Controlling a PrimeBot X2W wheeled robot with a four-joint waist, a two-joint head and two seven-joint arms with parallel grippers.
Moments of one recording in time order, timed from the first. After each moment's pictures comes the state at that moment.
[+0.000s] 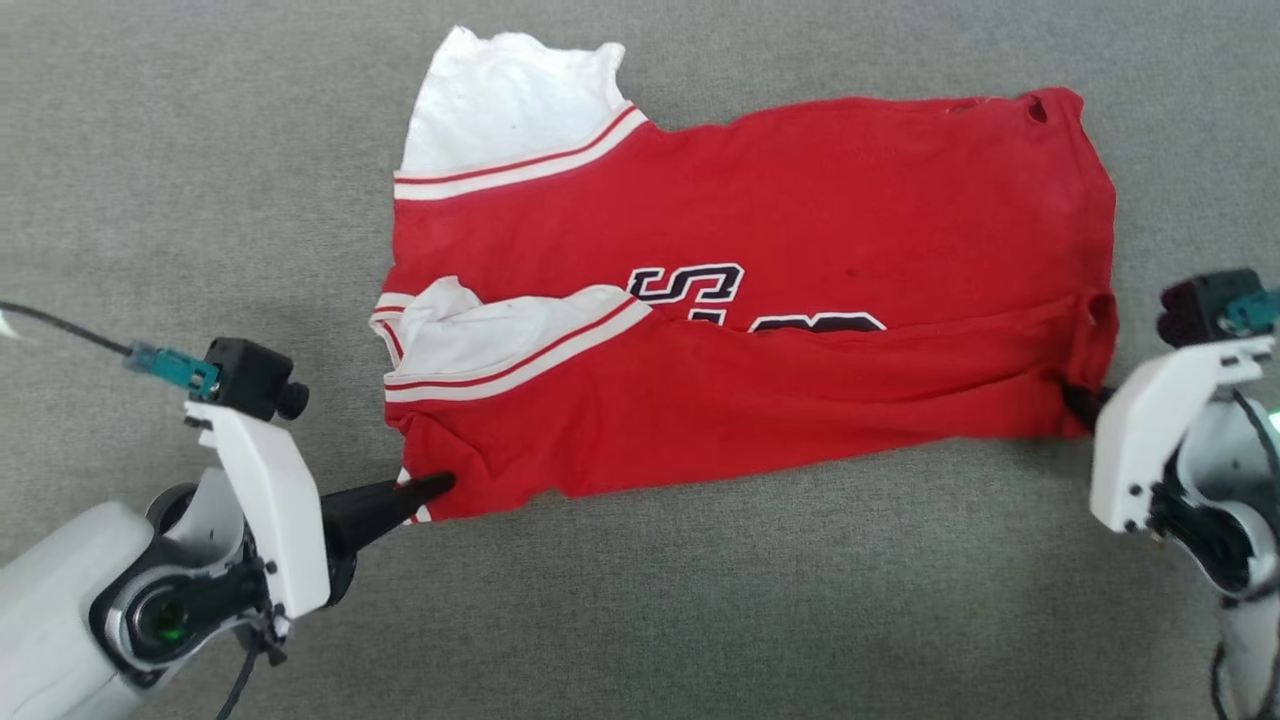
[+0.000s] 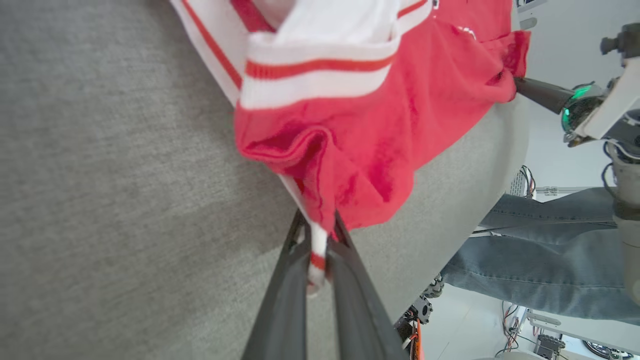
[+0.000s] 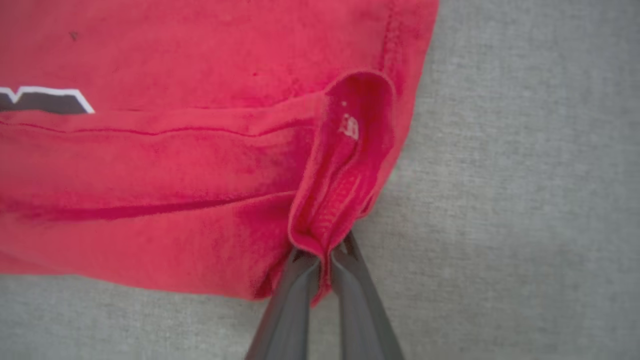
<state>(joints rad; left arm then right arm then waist) -0.65 0.88 -0.99 0.12 -1.56 -0.13 0.37 -0.37 -0.28 -0.03 0.16 0.37 0.13 0.76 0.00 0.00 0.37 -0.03</state>
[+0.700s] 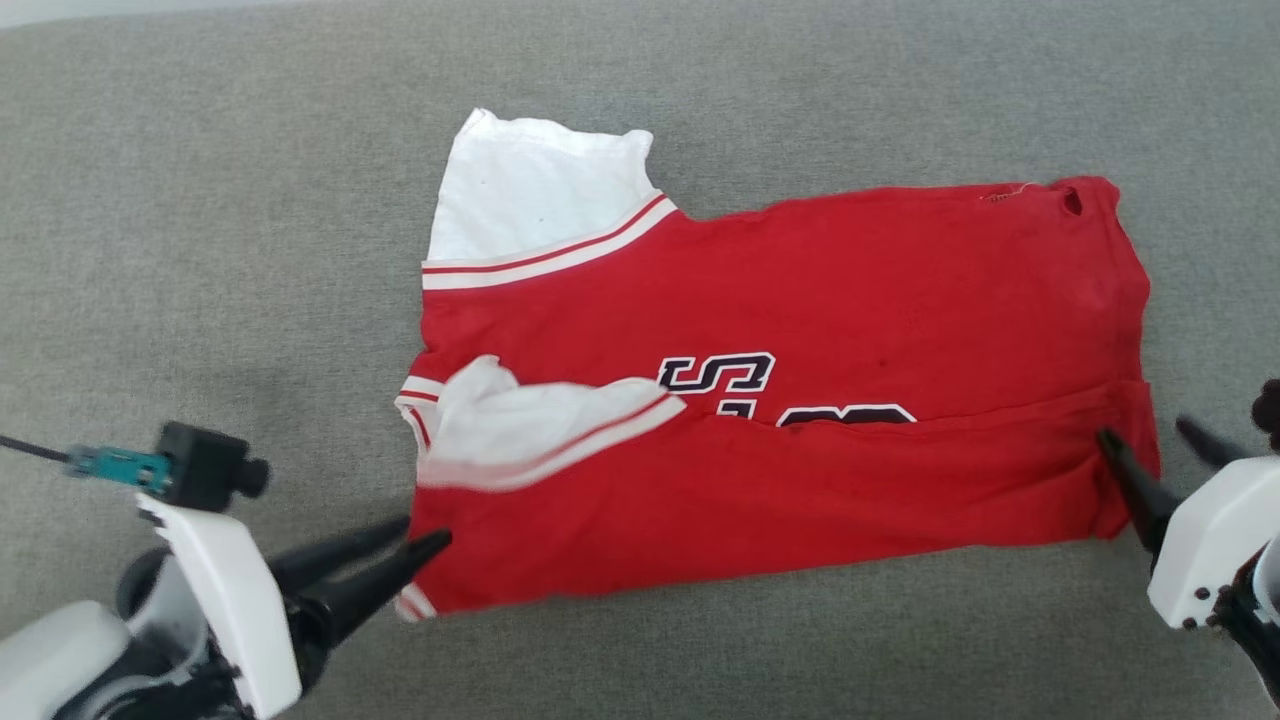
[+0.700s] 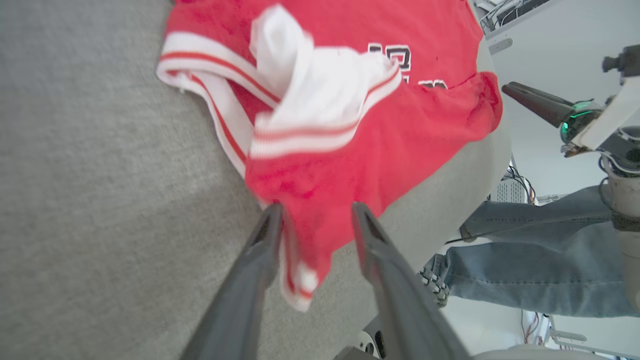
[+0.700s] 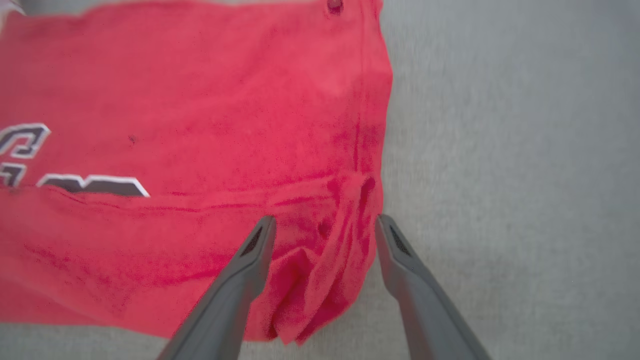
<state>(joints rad) -0.49 1.02 -0.99 -0.09 -1.51 -0.13 0.14 -0.09 -0.28 -0.15 -0.14 0.37 0.13 0.69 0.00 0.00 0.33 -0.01</state>
